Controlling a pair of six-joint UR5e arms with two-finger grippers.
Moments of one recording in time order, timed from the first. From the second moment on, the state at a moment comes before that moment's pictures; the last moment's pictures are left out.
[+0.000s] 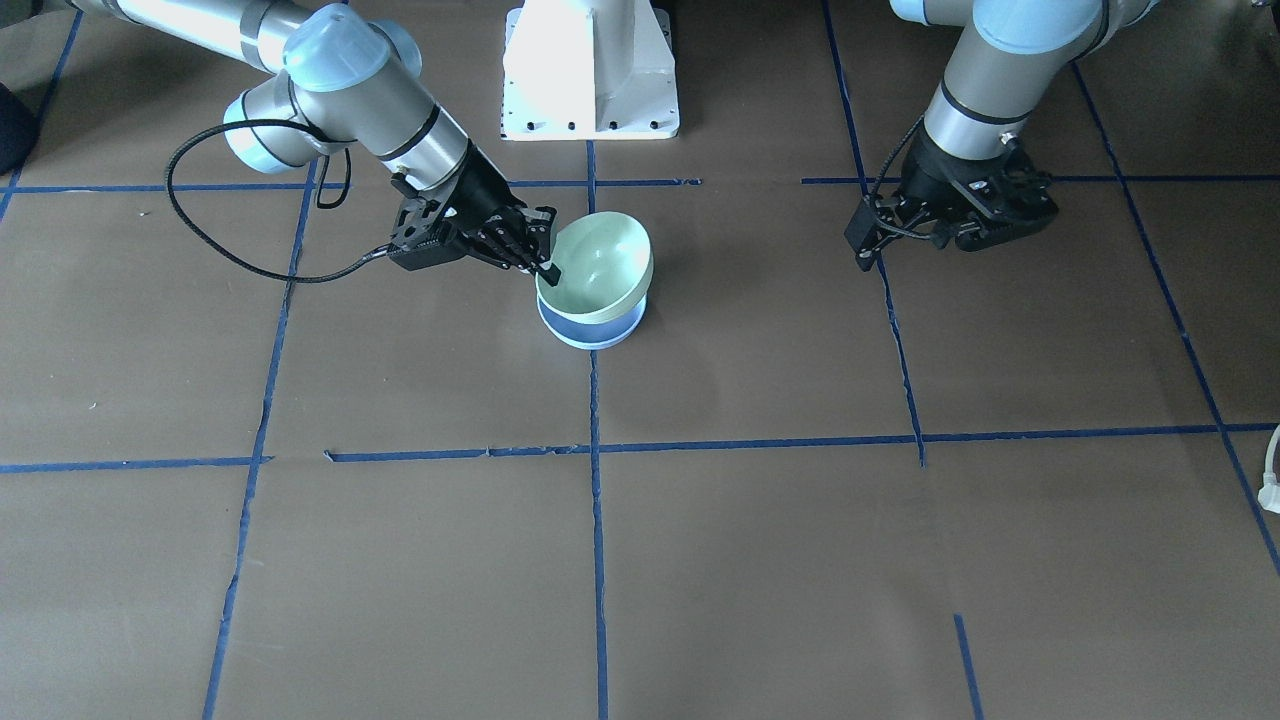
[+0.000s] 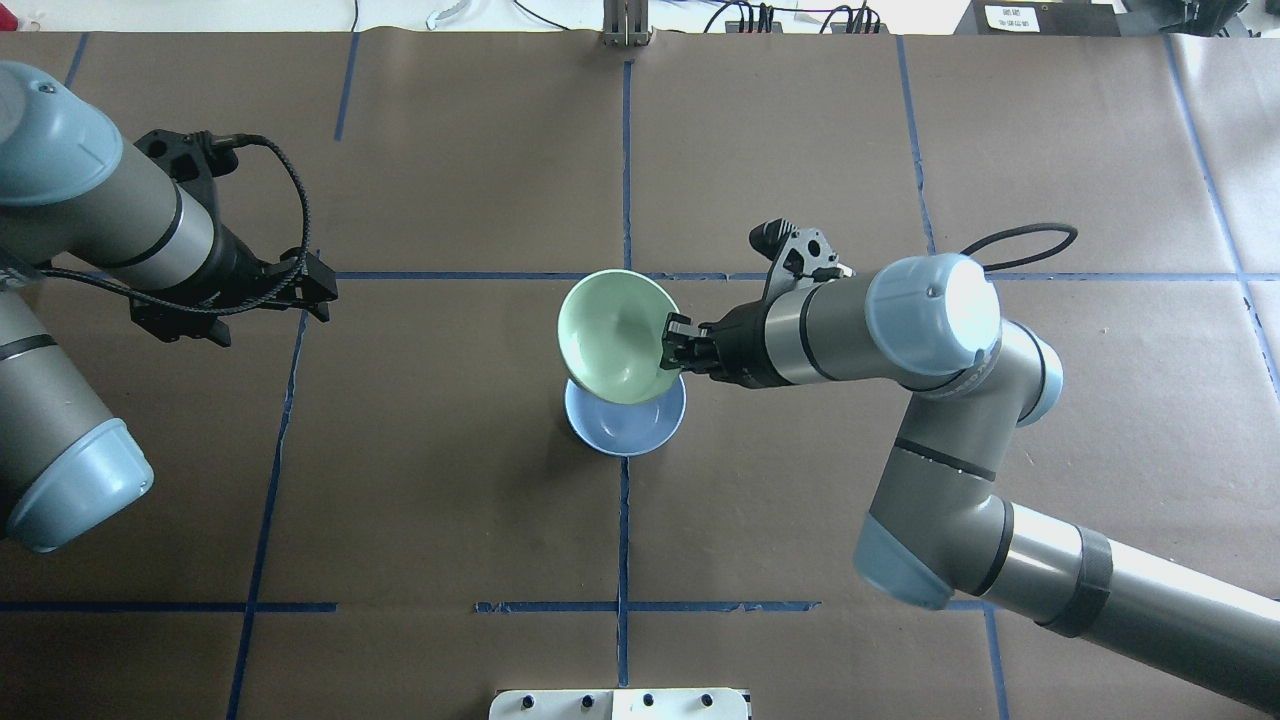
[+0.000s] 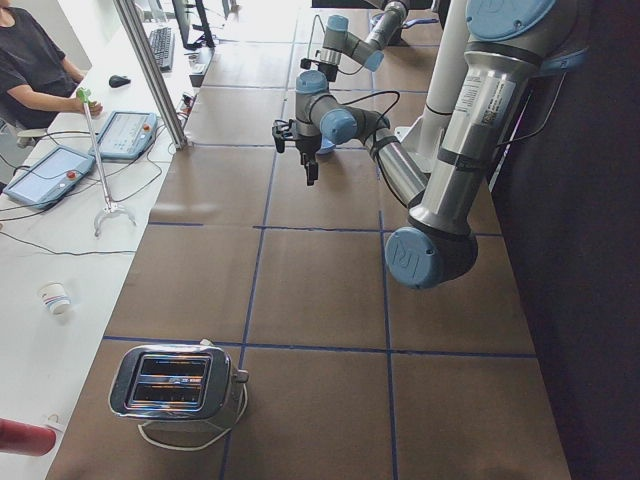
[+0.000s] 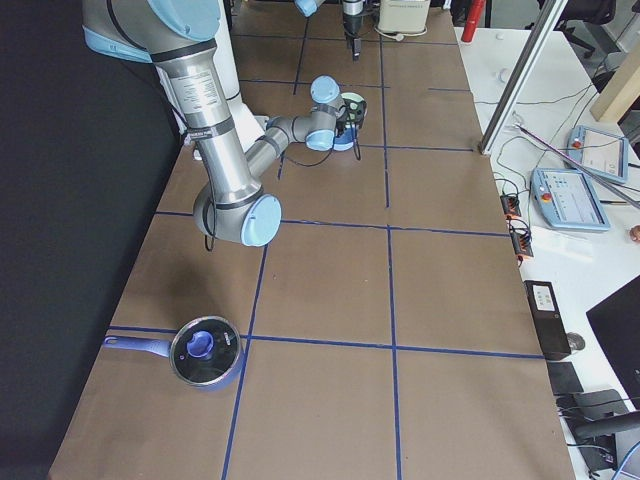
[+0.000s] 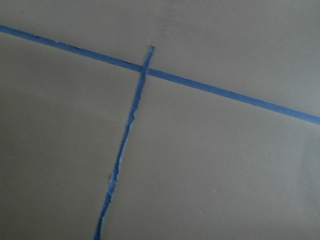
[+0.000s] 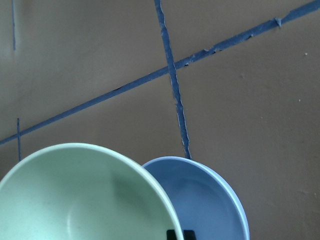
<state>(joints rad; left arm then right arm) -0.82 -1.86 -2.05 -1.44 -2.03 -1.22 0.49 -1.10 1.71 -0.87 1.82 1.63</state>
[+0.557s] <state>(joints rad) -0.92 -1.76 -2.05 -1.44 -2.06 -1.02 0.47 -1.10 1.70 -0.89 1.79 1.62</state>
